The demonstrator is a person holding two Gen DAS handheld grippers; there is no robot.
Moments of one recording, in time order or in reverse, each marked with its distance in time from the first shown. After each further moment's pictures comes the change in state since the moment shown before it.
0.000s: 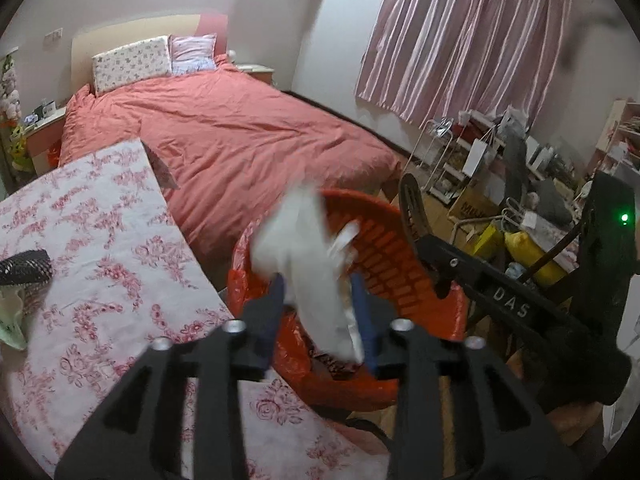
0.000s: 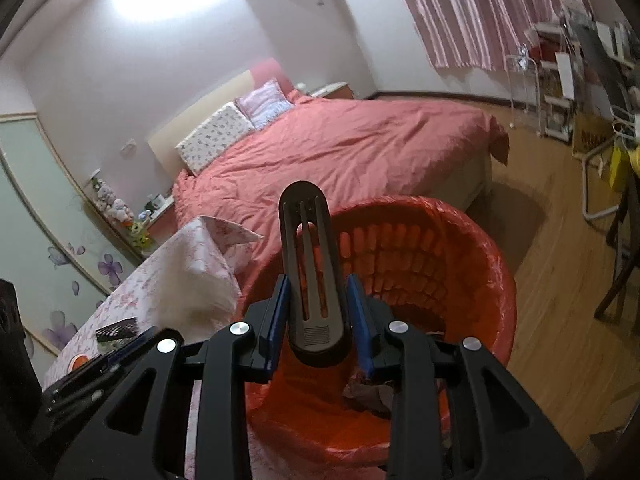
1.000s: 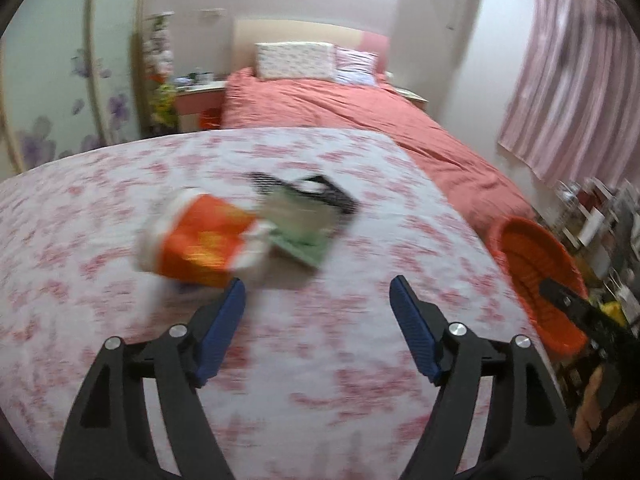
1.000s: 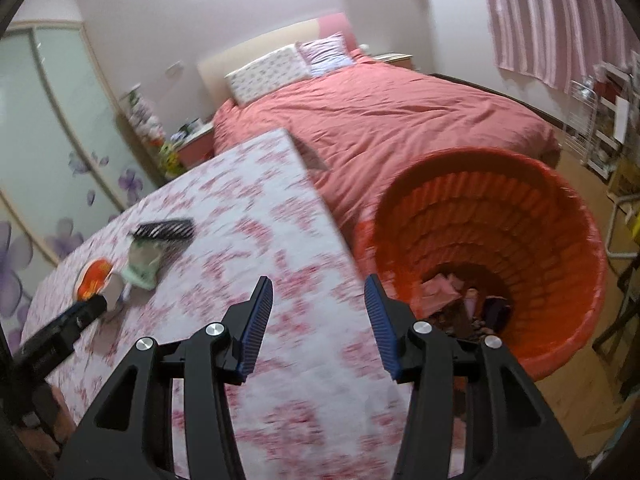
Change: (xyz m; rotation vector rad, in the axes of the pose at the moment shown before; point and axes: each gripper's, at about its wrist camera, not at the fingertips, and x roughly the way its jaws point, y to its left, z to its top) left arm -0.153 0.194 -0.085 -0.299 -0.103 0.461; right arm -0.009 0.127 -0.072 -0.278 0.159 0.081
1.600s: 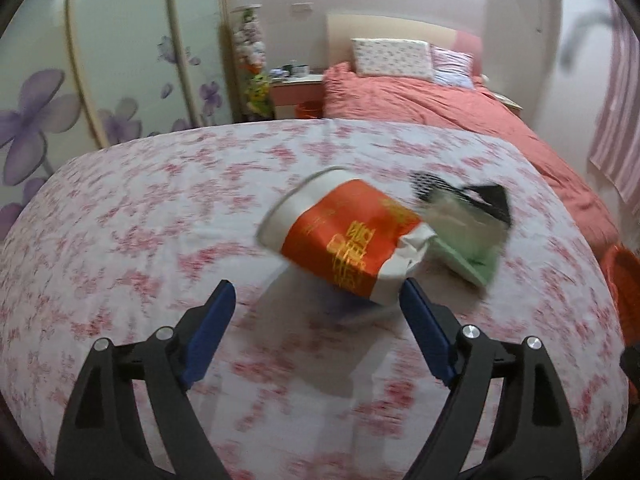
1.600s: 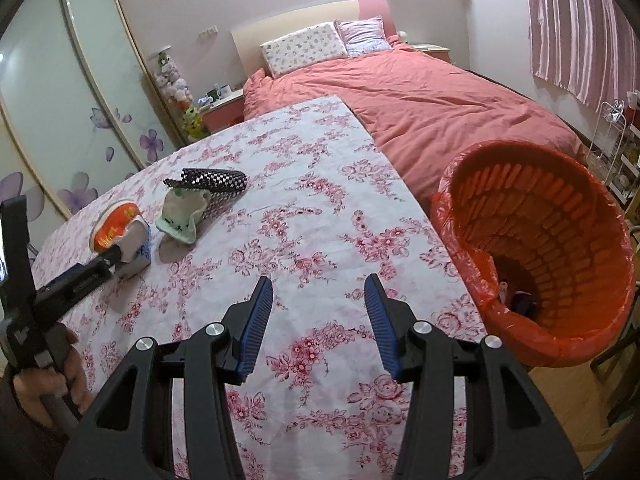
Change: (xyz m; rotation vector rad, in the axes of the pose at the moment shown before) left arm 0.029 0.076 0.006 -0.101 0.014 0.331; right arm 0.014 0.049 -0.019 -0.093 0.074 0.032
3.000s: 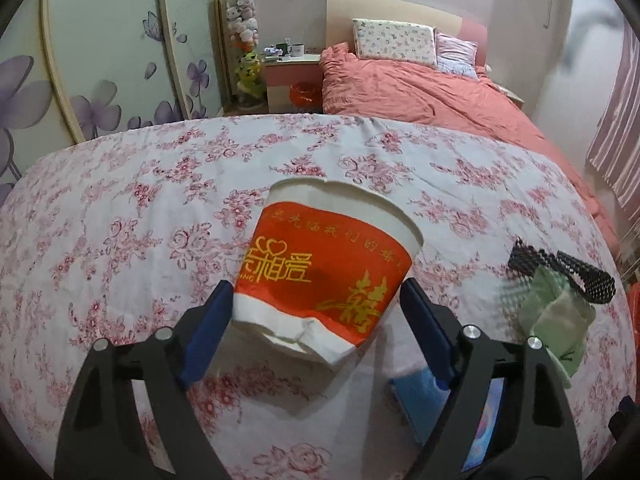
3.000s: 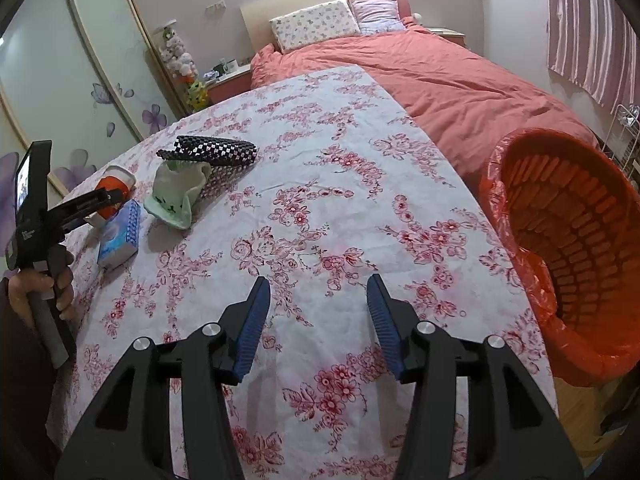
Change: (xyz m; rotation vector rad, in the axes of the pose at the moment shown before) left arm 0.098 0.040 0.065 -0.002 0.078 -0.074; right arm 0.045 0.018 0.001 -0.042 0.078 0.010
